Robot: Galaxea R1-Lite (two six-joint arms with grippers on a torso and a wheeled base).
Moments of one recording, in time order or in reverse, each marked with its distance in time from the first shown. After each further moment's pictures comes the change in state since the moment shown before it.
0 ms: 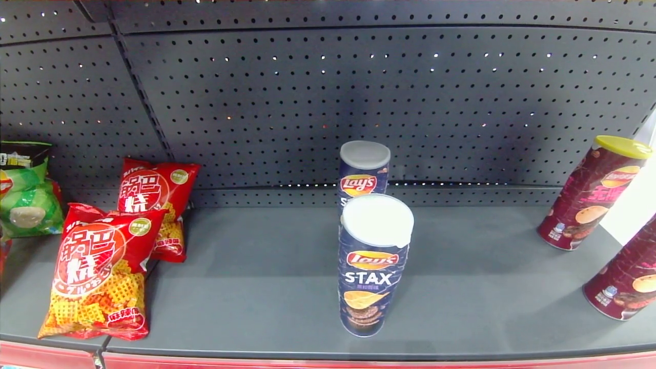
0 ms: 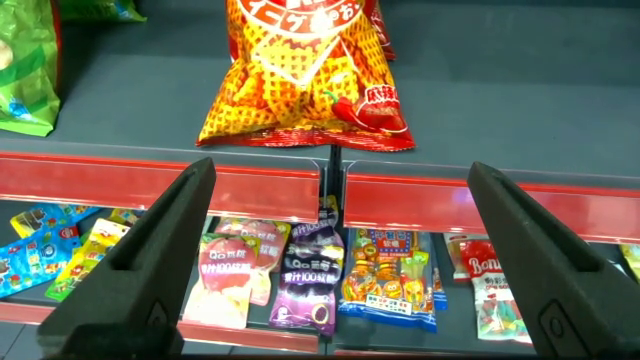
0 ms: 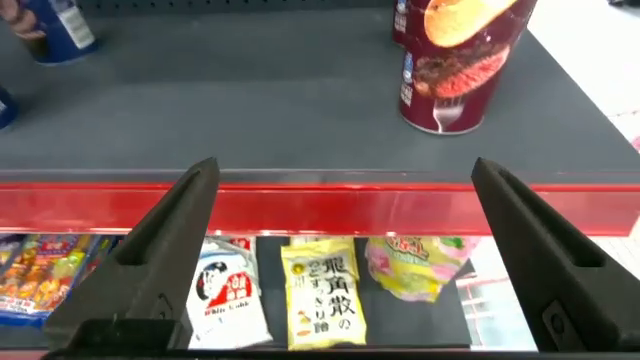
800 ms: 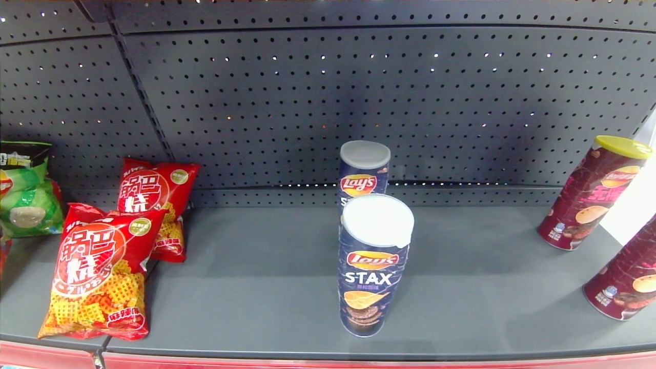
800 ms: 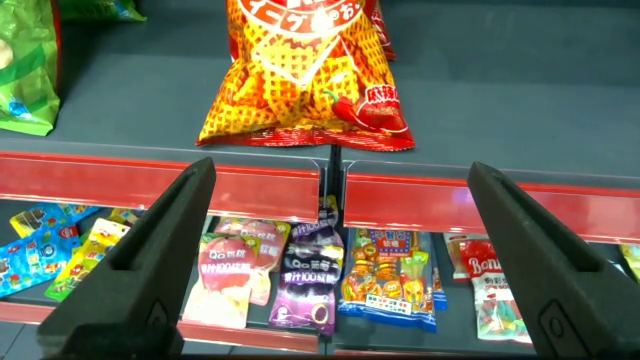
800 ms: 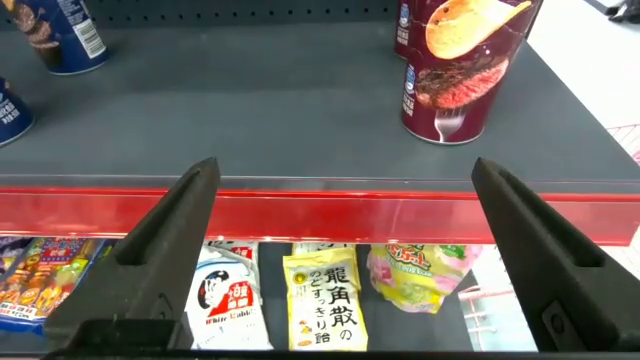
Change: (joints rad) left arm 0.000 0.000 0.001 0.000 0.000 -0.001; right arm 0.013 -0.034 0.000 0.002 -0.005 -0.002
